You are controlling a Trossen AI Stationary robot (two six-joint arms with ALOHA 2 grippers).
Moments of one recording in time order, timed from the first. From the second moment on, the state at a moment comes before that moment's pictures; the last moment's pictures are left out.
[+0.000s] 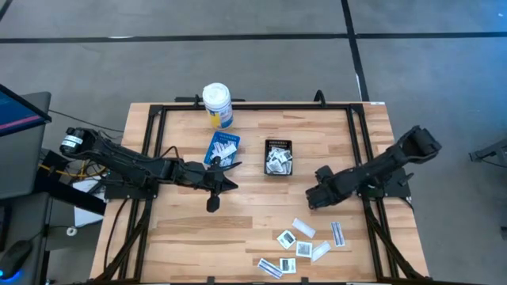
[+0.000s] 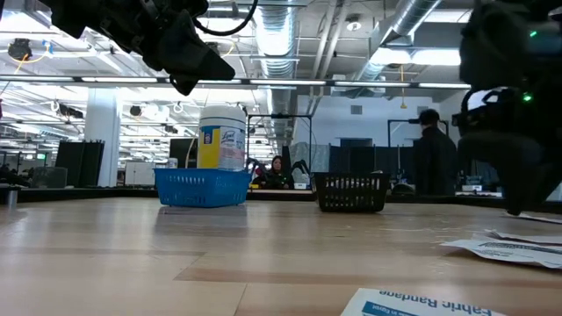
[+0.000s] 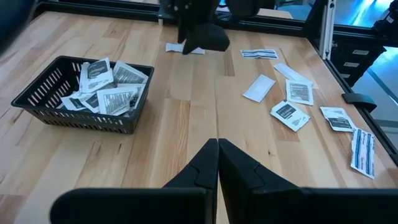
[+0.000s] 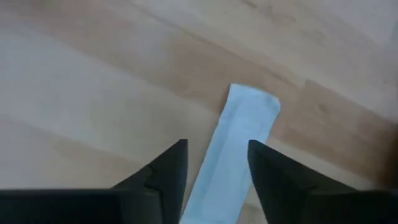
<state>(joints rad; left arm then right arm) -0.23 1.10 0.59 0.22 -0.16 -0.14 0.38 1.49 0.68 -0.91 0.29 1.54</state>
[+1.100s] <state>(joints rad) -0.23 1.10 0.59 0.23 -0.16 -0.14 0.25 1.46 0.55 -0.70 0.33 1.48</state>
